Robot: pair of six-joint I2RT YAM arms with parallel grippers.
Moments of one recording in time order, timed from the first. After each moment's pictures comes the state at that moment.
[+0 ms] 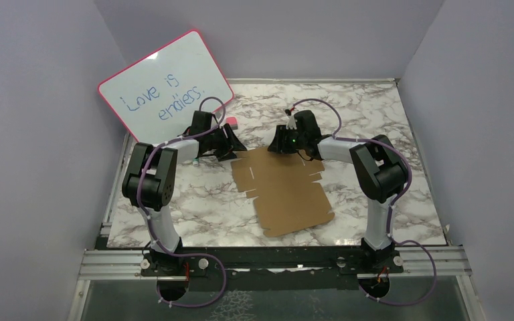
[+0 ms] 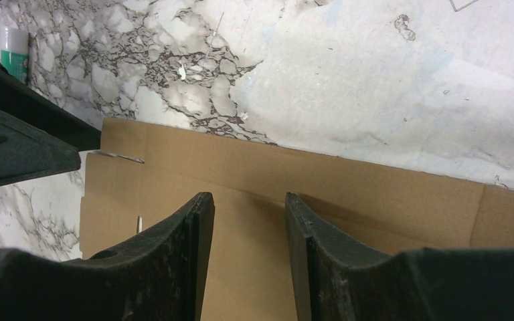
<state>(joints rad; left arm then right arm) -0.22 1.86 1.04 -0.01 0.54 -0.72 0.48 2.00 1.16 0.18 -0.32 0.40</state>
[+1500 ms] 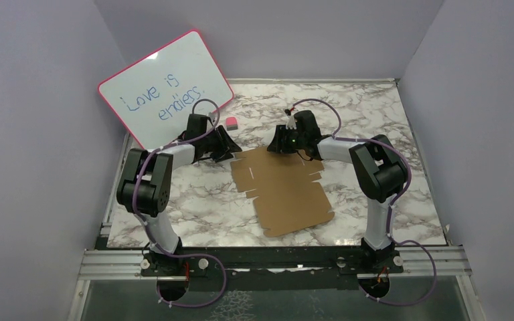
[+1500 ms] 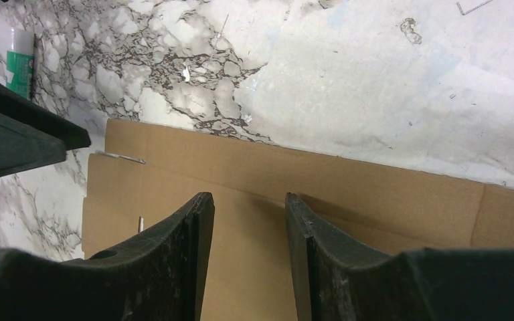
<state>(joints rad) -0.20 1.77 0.95 0.03 0.48 -0.74 0.48 2.00 1.16 0.19 -0.33 0.40</state>
